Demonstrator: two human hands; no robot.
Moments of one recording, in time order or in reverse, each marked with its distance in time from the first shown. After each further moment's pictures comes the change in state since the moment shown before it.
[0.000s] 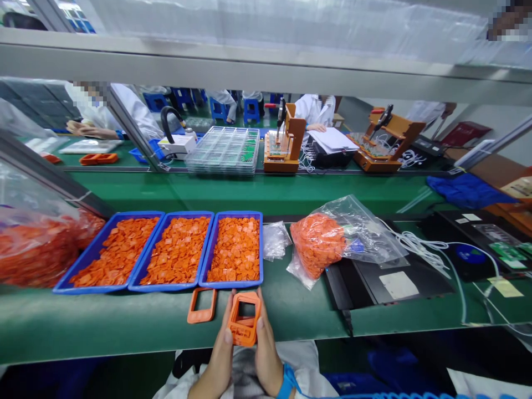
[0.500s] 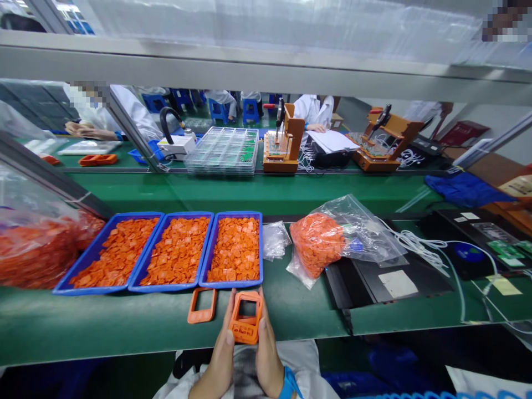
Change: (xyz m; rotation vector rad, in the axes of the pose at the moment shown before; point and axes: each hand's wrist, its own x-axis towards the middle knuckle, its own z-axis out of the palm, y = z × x) left_hand -0.001 0.004 0.000 0.017 -0.046 0.066; right_hand -0.006 0.002 0.001 -0.025 0.018 -0.004
